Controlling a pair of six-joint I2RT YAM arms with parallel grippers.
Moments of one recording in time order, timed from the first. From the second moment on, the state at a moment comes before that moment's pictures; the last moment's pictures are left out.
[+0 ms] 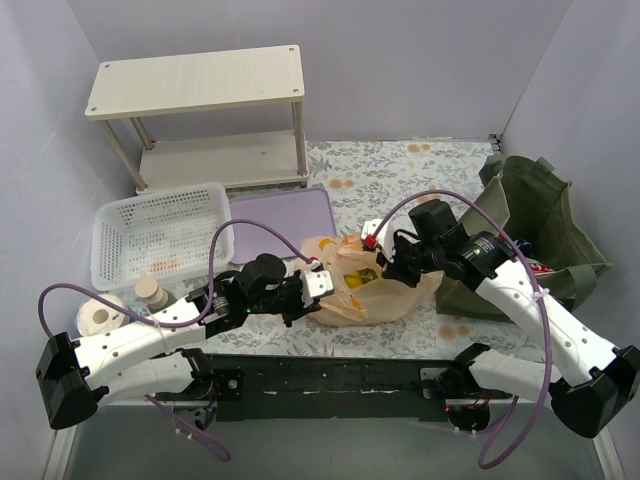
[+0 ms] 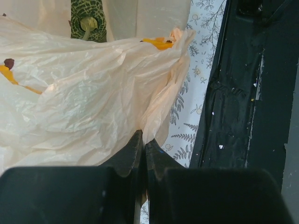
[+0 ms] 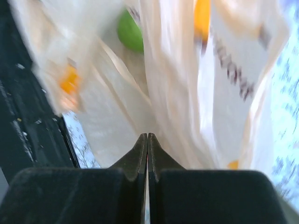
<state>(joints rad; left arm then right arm) -1.00 0.97 0.69 -0.29 0.27 0.22 0.63 1.06 1.02 -0.89 -0.37 -0.56</state>
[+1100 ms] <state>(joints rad) -0.96 1.00 0.68 -0.21 0.32 0.22 0.77 1.09 0.88 -0.74 -0.02 -0.66</state>
